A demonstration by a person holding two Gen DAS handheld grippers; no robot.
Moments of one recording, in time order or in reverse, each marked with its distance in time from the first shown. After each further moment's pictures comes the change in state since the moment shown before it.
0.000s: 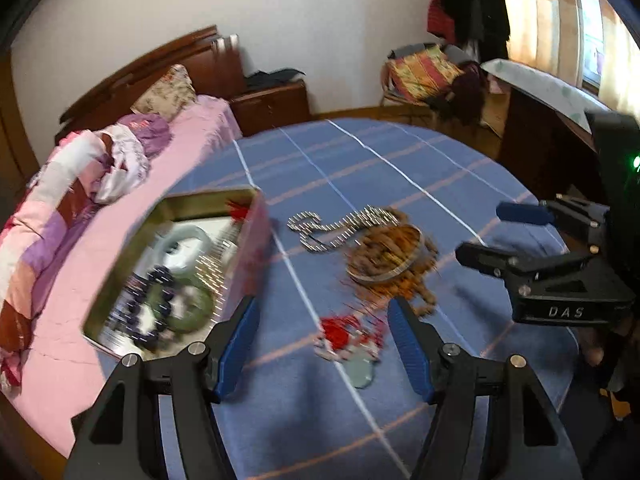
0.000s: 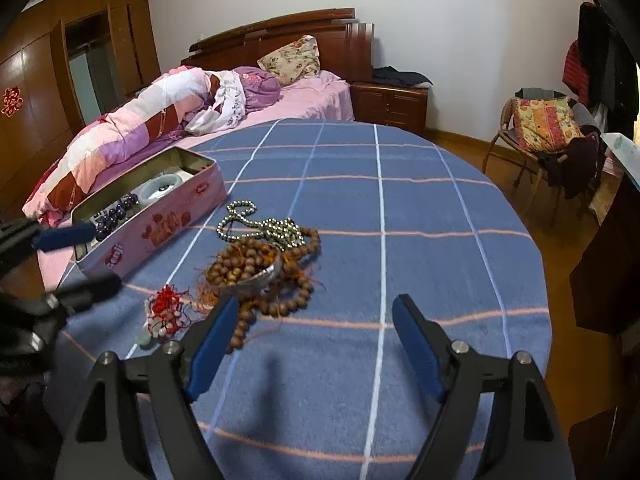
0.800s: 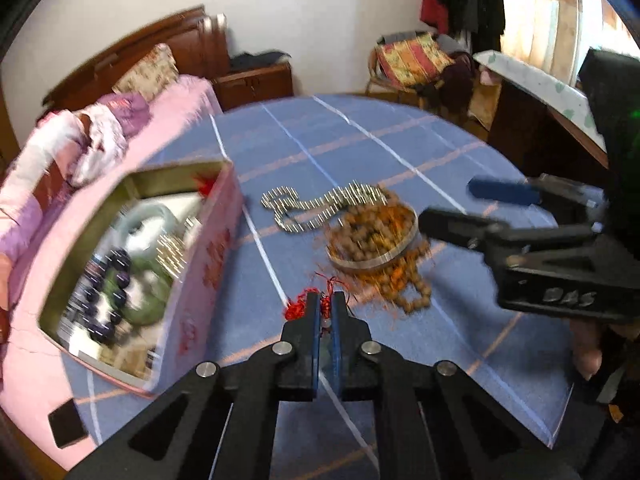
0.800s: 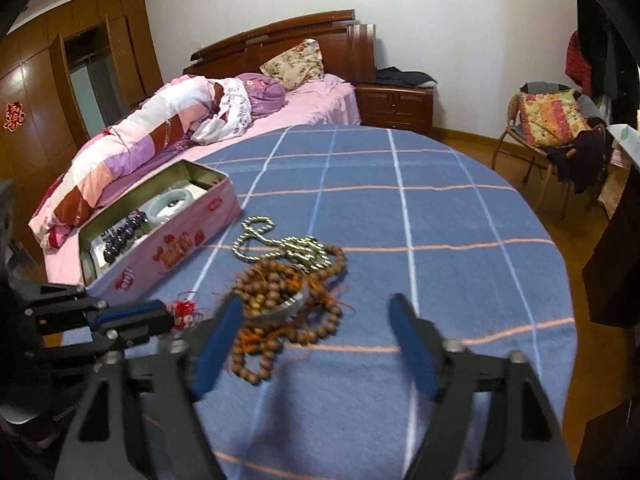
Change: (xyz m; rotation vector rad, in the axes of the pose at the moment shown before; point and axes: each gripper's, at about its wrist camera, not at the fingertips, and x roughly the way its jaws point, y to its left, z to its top) left arm 0.025 -0.007 -0.003 -0.031 0.019 -0.057; right arm 0.014 0.012 0.013 0.030 -0.007 0.048
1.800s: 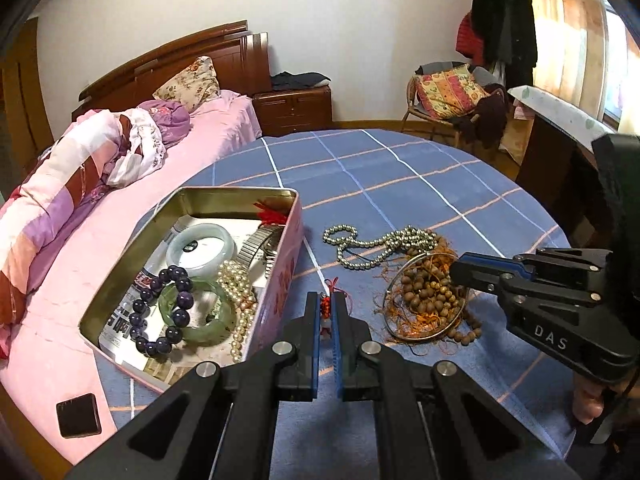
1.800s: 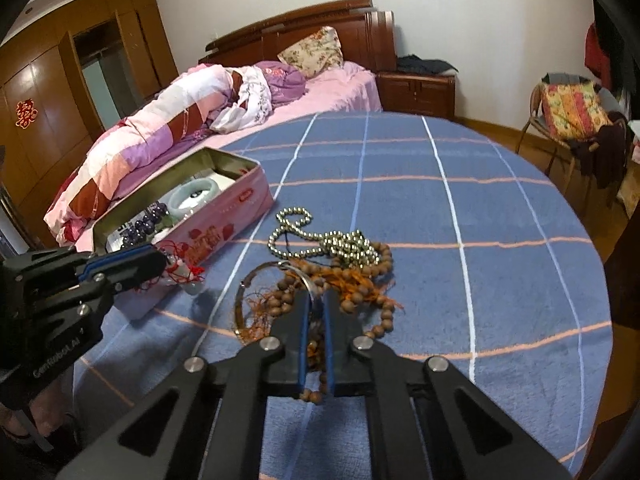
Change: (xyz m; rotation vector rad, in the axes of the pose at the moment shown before) left arm -0.015 0.037 0.010 -0.085 -0.073 0.088; right arm 0.011 0.020 0.004 -0.009 0.030 0.063
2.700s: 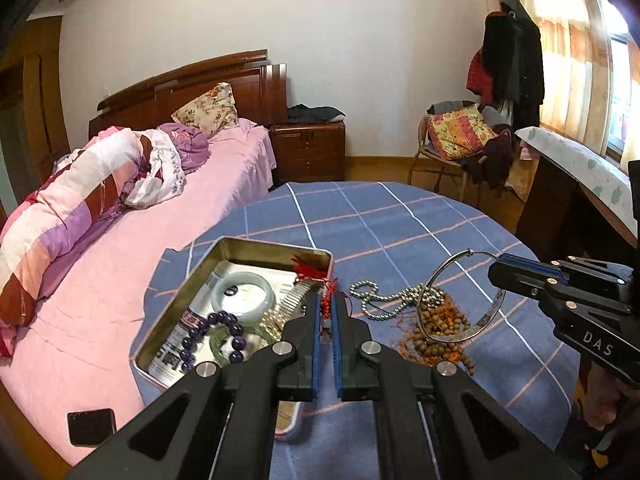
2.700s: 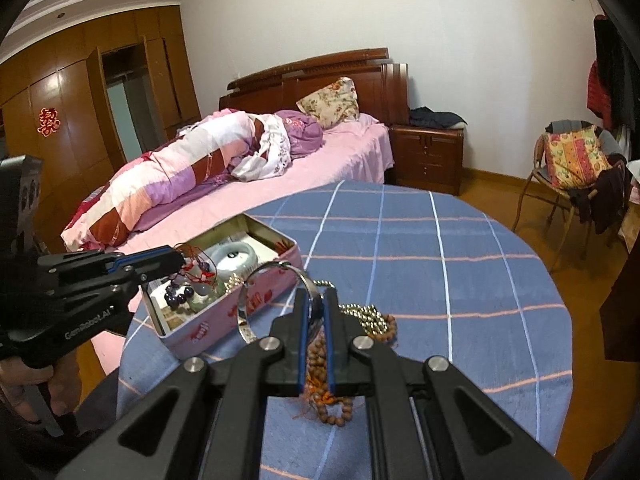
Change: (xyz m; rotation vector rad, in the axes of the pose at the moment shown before) left arm -0.043 0.033 0.029 -0.047 -0.115 0.022; right arm -0.044 0.023 0.034 -0.059 -0.166 0.029
